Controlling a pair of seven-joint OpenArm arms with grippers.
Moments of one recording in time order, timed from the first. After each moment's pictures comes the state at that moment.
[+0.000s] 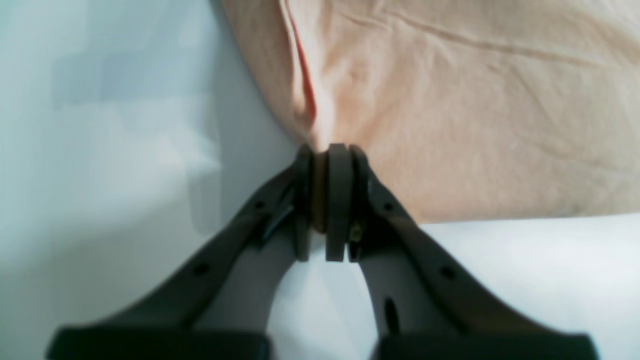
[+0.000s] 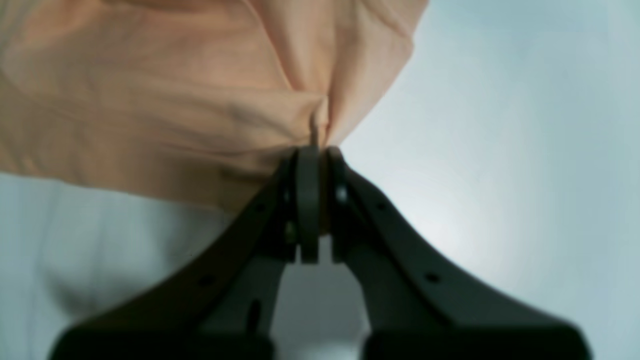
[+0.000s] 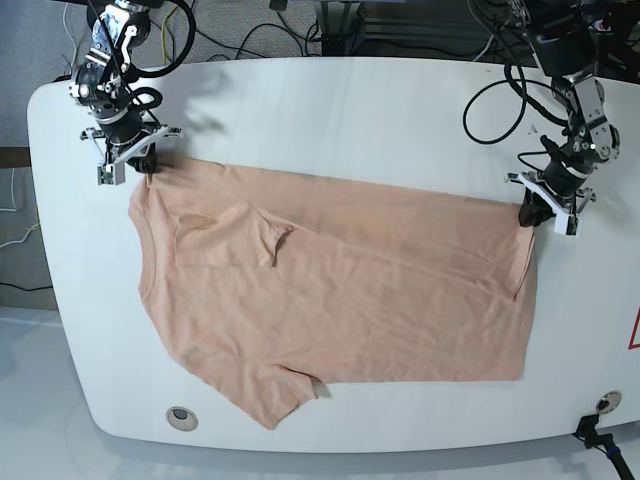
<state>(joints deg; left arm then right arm) 1.4 -16.7 -27.3 64.6 -6.4 -42.0 17.6 -16.7 7.7 30.6 89.7 14.0 29.0 -34.9</state>
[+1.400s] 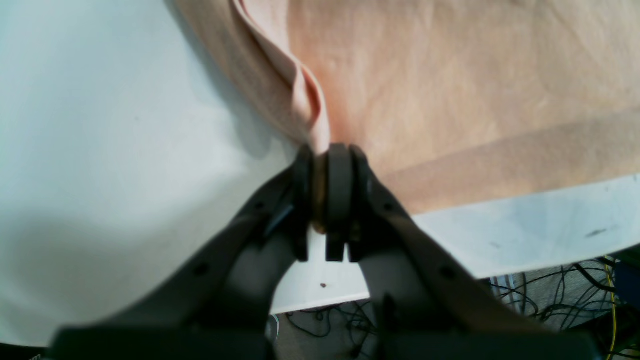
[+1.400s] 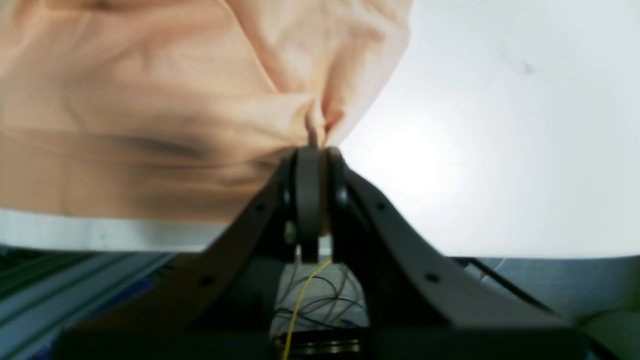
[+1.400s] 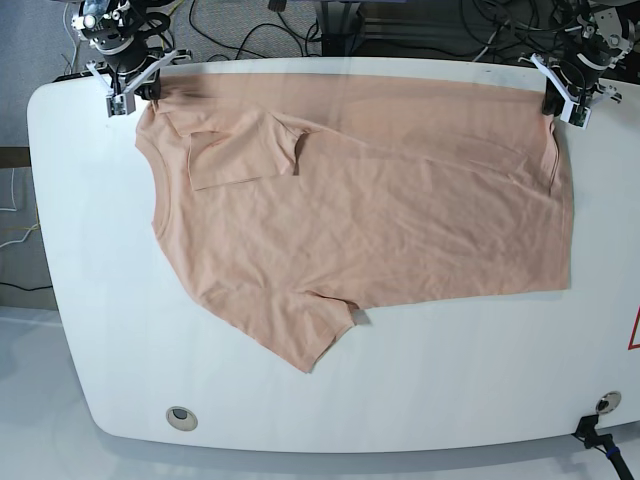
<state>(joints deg) 32.8 -14.0 -35.4 95.1 -3.4 -42.0 22.5 -35.5 5.4 31.3 104.0 13.9 29.1 -37.2</state>
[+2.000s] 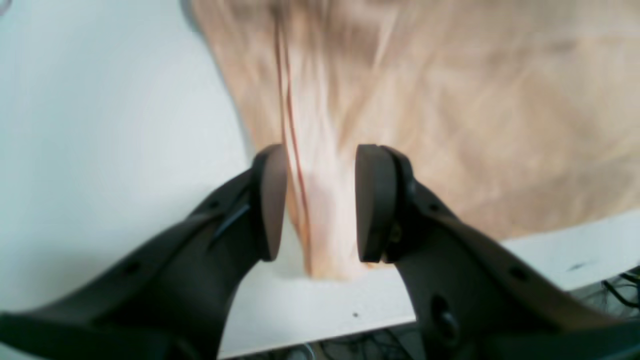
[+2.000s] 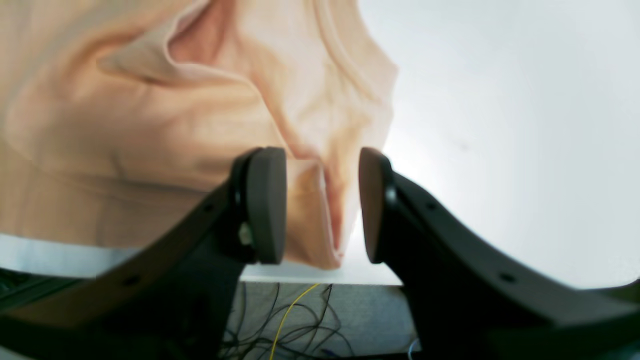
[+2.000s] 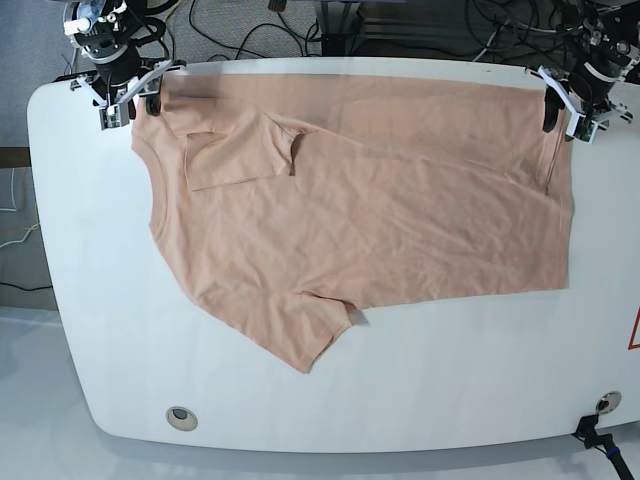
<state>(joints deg) 32.3 -15.3 -35.7 102.5 -3.4 -42.2 22.6 -34.8 5.8 31.3 110.1 13.6 29.0 -37.3</state>
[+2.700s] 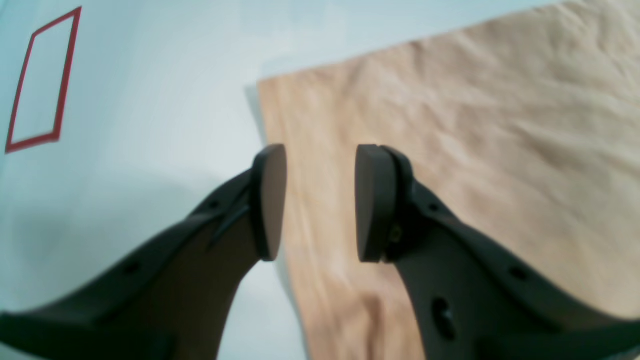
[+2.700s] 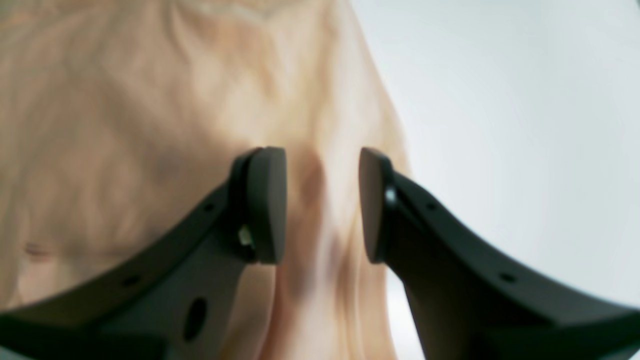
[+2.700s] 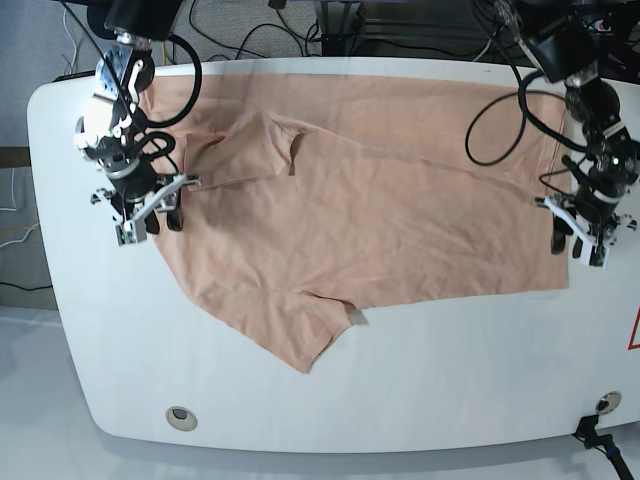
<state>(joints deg) -5.3 -13.8 -34.8 84.5 0.9 -42.4 31.7 -4.1 8.7 22.5 93.1 13.1 28.9 -37.9</state>
